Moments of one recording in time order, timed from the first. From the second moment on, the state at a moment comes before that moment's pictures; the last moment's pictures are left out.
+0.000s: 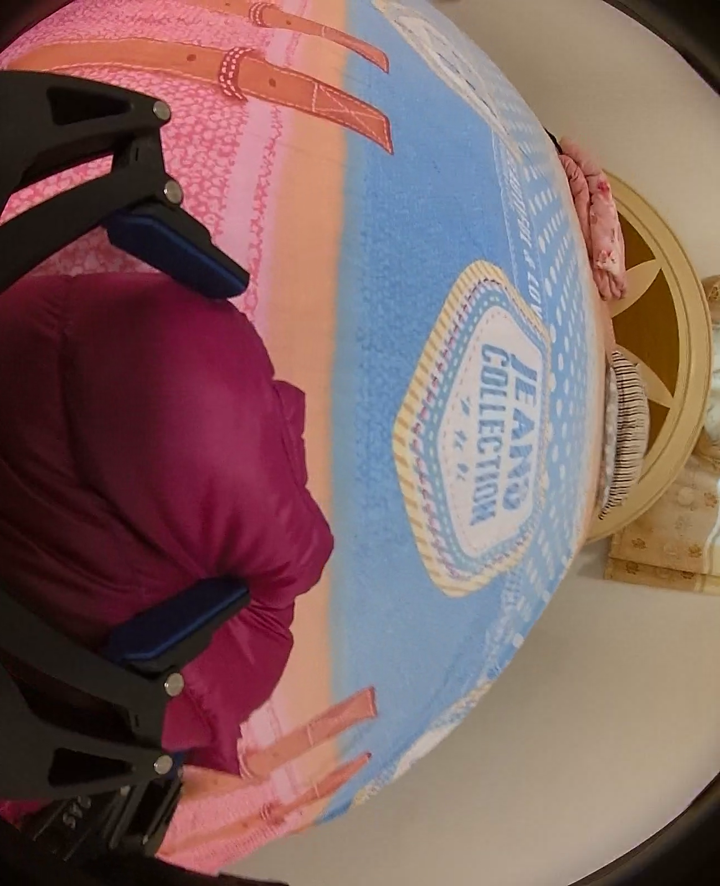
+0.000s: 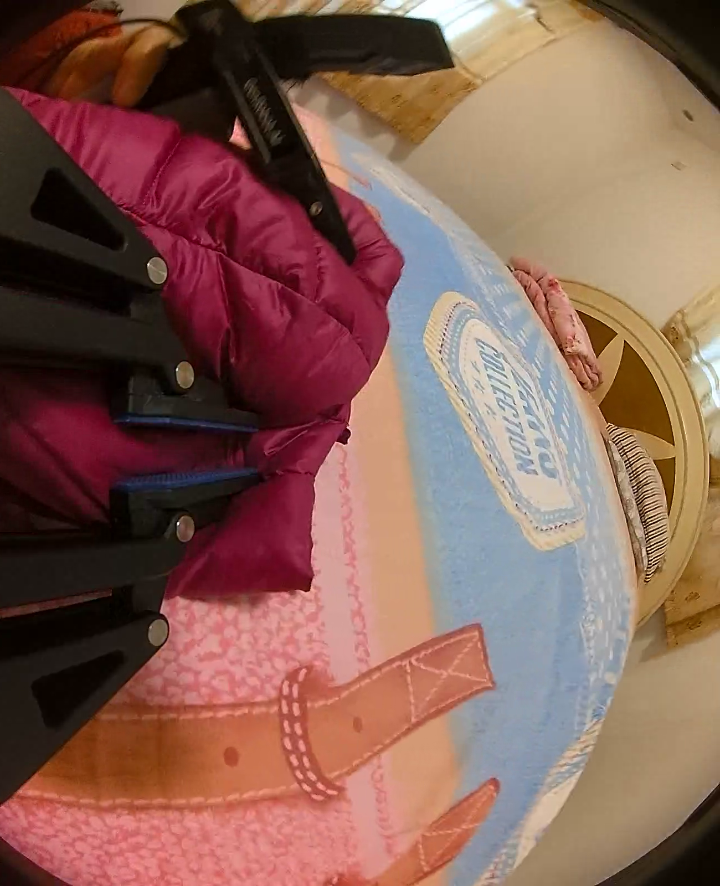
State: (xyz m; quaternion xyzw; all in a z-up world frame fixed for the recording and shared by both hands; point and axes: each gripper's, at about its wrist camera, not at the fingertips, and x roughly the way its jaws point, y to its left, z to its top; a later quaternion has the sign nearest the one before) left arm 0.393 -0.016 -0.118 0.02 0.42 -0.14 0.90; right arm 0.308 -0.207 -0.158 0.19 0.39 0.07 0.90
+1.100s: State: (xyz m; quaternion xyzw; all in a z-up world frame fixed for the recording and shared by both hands) left arm 0.276 0.070 -0.062 -0.01 0.37 -0.18 0.91; right arm 0.177 -0.215 -0.097 0.30 0.35 0.10 0.88
